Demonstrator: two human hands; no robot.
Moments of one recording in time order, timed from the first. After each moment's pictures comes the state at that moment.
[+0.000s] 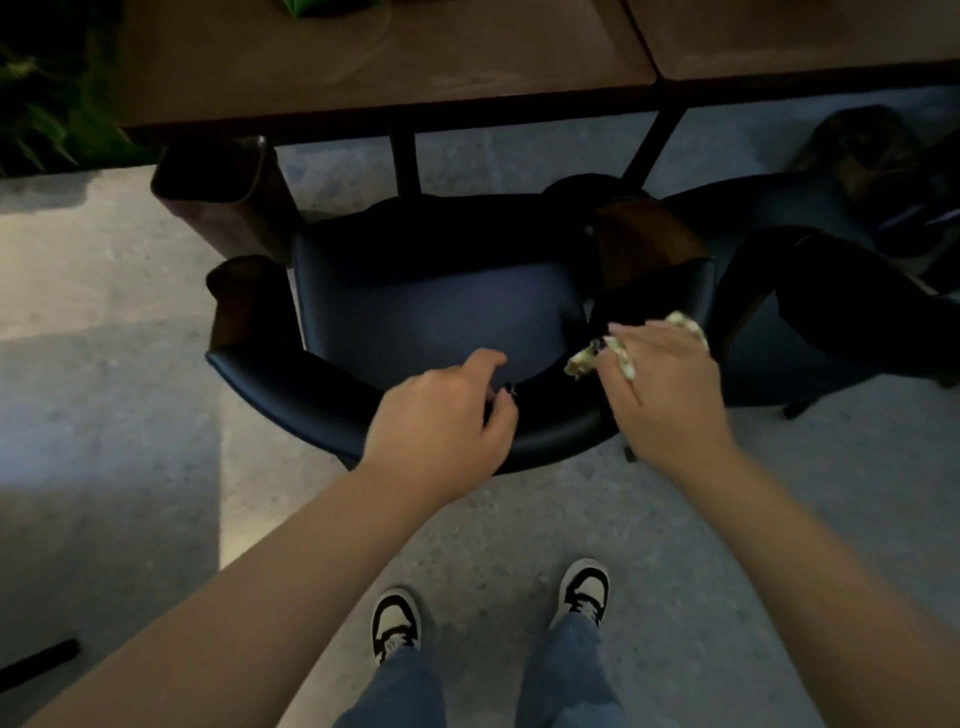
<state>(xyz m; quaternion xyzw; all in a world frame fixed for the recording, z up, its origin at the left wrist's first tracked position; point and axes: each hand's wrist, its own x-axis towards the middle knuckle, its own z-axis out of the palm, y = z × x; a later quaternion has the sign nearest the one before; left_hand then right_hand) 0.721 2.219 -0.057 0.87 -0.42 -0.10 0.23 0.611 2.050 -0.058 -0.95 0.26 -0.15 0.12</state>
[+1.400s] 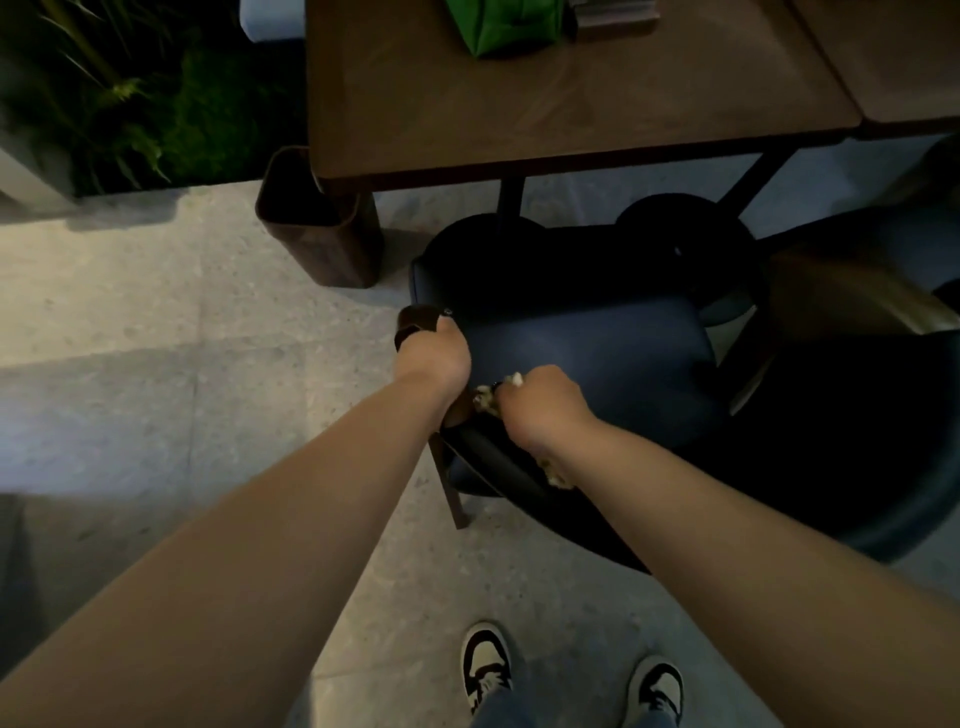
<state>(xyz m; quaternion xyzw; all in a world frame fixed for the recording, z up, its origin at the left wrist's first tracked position) 0.938 2.275 -0.103 0.86 0.09 -0.34 0.36 0.848 2.215 -0.093 -0.77 0.46 0.17 0.41</state>
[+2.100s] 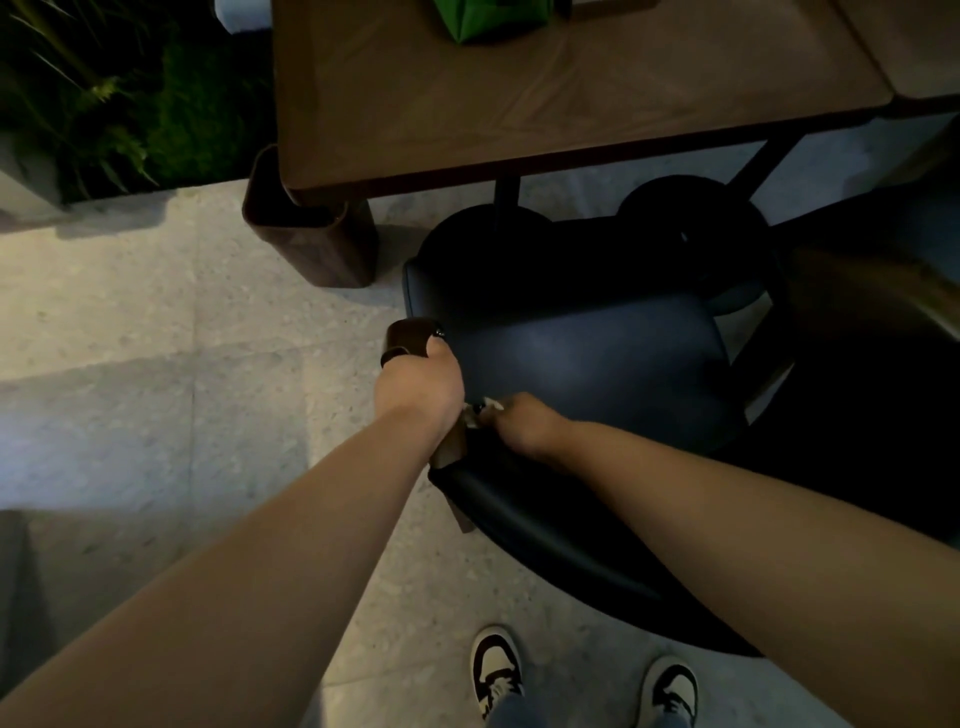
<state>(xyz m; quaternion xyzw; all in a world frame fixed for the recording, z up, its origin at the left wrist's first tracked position) 0.941 2.271 -0.110 0.90 0.09 -0.31 0.28 0.867 2.188 -0.167 -0.74 0.34 0.30 0.49</state>
